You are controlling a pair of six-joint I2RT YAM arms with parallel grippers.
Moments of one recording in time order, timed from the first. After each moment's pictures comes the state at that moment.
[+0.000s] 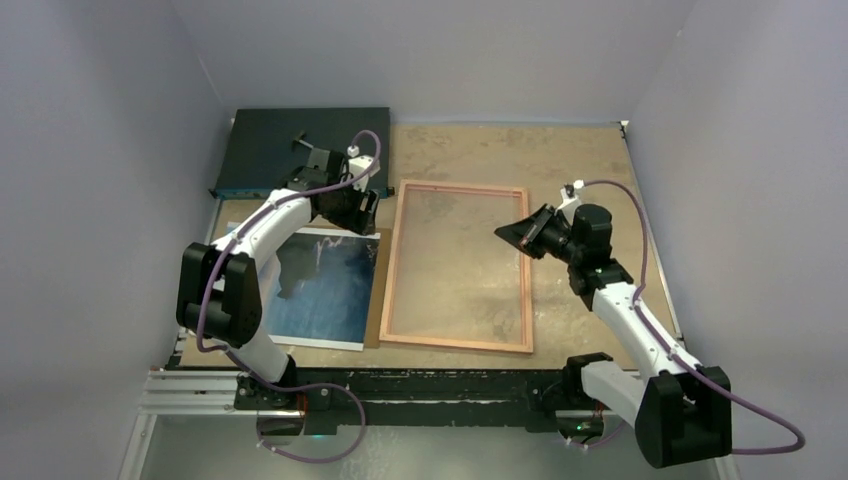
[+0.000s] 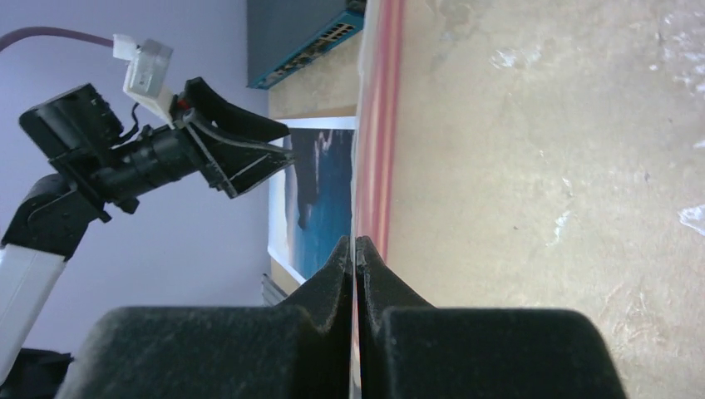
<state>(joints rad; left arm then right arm) -0.27 1.63 1.23 -0.57 0.28 0.11 0.15 1.02 0.61 0.04 -0.54 0.95</state>
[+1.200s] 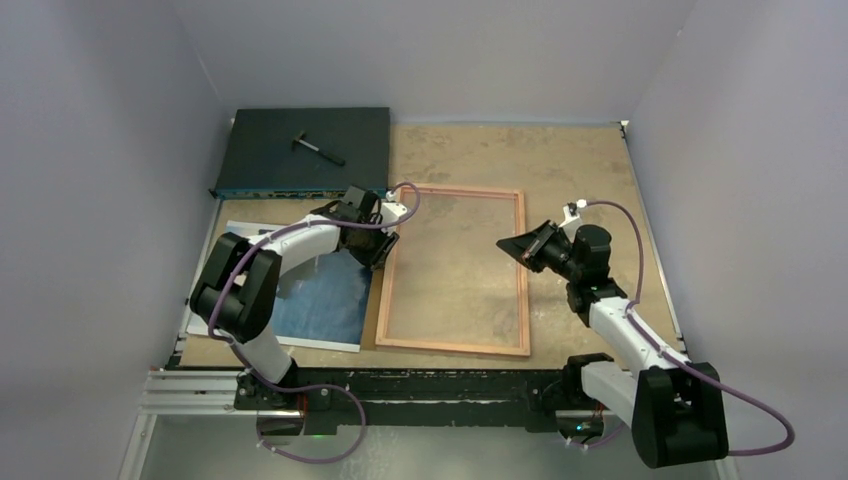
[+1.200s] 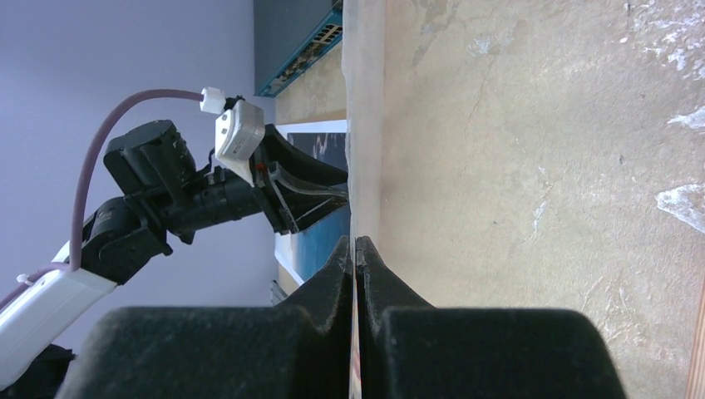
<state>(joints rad) -0.45 1.69 1.00 -0.40 0.23 0.25 0.11 1.01 0.39 0.27 -0.57 1.03</state>
